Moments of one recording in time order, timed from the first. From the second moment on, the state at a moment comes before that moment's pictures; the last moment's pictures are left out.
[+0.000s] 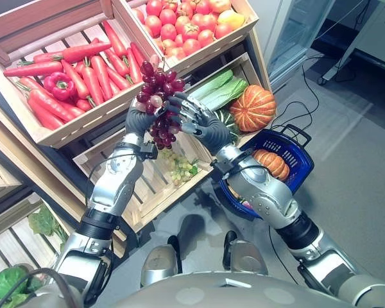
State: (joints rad) left arm -0.31 0.37 -0.23 -0.03 -0.48 0.04 0.20; right arm -0.37 -0.29 0.54 -0.20 0.64 0.13 -0.19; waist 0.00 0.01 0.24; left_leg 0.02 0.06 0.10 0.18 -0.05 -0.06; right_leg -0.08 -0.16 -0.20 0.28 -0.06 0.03
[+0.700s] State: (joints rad) left arm -0.28 0.36 -0.19 -0.11 -0.43 -0.10 0.35; right arm -0.26 -0.31 0.39 -0.22 0.33 0.03 -0.43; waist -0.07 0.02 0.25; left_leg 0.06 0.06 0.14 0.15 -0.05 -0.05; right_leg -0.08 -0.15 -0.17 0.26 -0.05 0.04
